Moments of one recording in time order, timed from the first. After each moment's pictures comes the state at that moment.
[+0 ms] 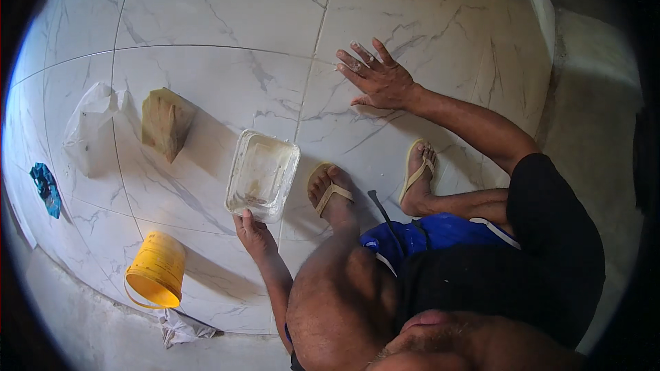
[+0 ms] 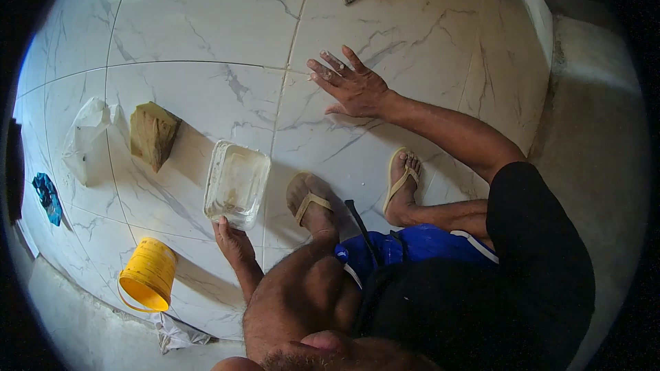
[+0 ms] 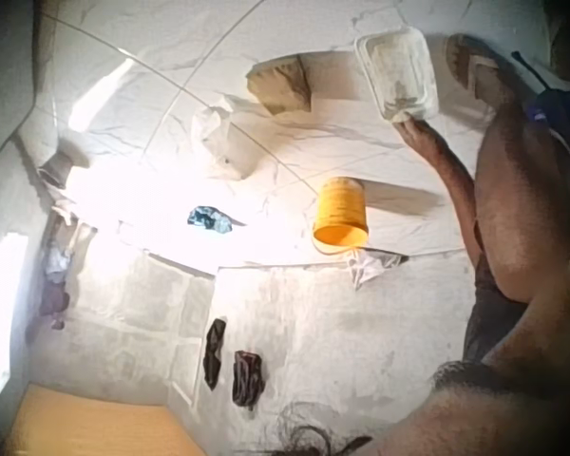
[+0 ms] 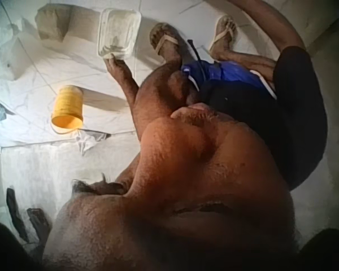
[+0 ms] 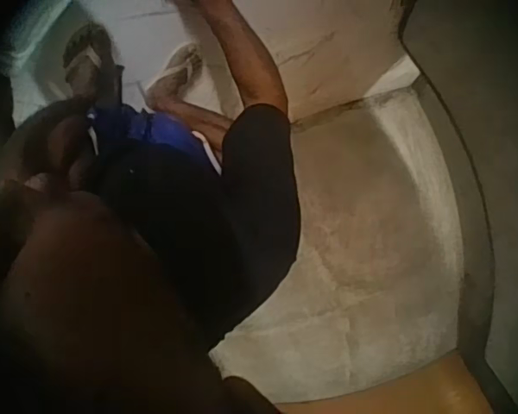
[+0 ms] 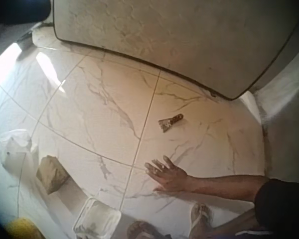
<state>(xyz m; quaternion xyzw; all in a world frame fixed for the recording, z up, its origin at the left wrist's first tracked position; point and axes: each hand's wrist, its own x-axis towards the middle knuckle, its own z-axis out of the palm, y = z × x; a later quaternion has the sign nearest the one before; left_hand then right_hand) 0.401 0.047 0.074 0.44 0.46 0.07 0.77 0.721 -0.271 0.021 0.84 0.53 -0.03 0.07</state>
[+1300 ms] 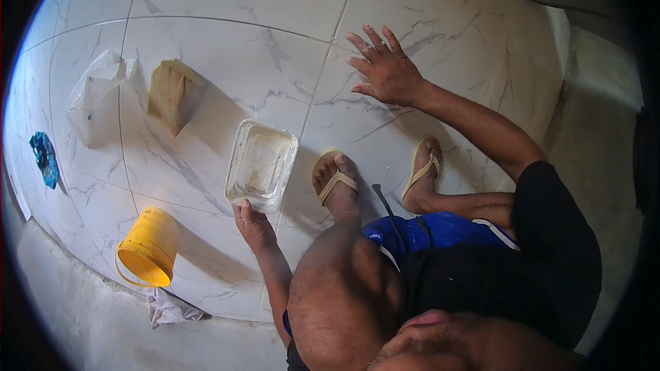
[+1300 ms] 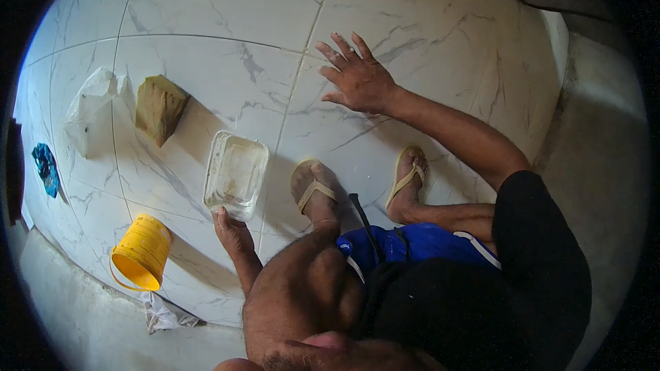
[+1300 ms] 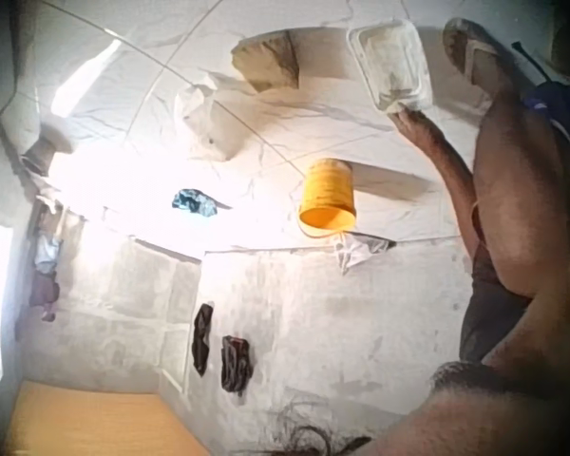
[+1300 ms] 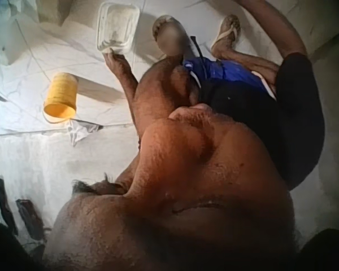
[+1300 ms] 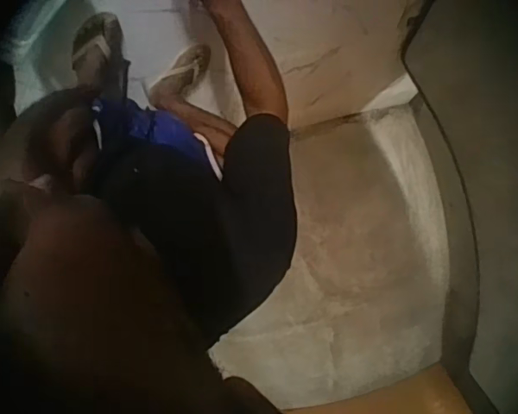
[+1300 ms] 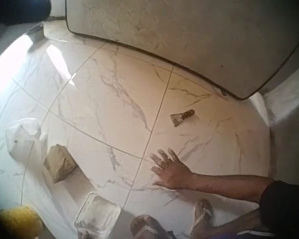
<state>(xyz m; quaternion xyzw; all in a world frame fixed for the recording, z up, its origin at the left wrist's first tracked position) 0.382 0.049 0.078 0.42 0.51 0.09 0.75 0.717 -0.236 0.045 0.86 0.50 -0.08 -0.02</state>
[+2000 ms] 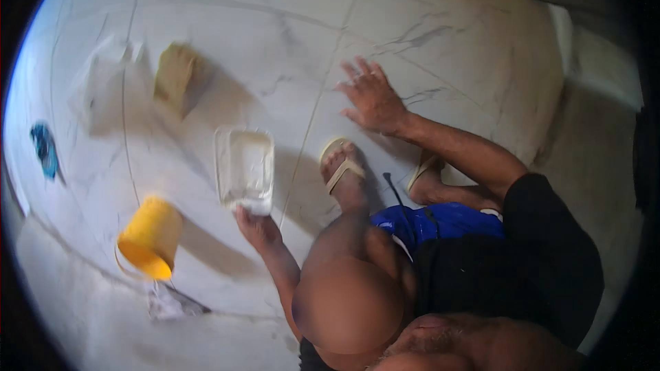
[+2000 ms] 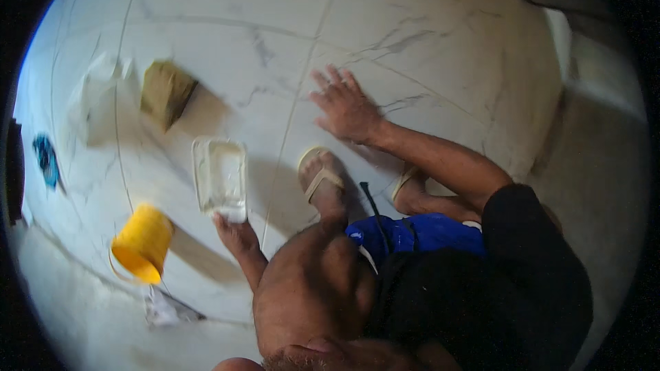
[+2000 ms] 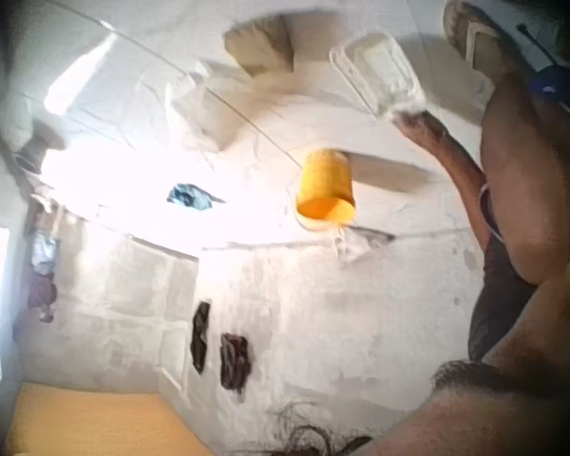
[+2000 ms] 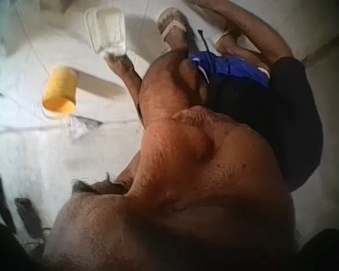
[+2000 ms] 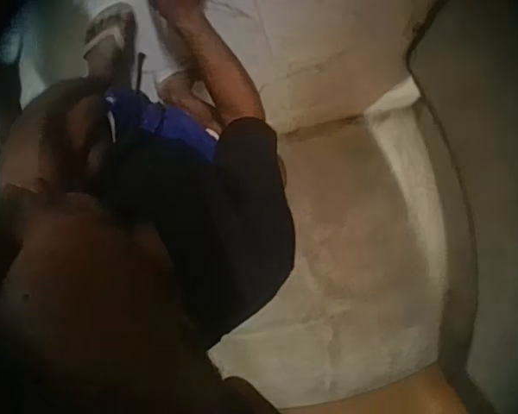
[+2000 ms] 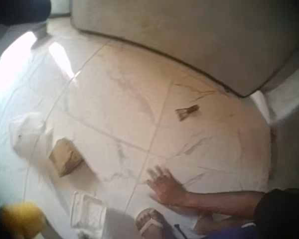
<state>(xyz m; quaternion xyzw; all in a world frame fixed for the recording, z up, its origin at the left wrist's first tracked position) 0.345 0.056 0.063 0.30 0.54 0.19 0.77 0.627 -0.207 0.039 0.89 0.43 -0.14 -0.08</state>
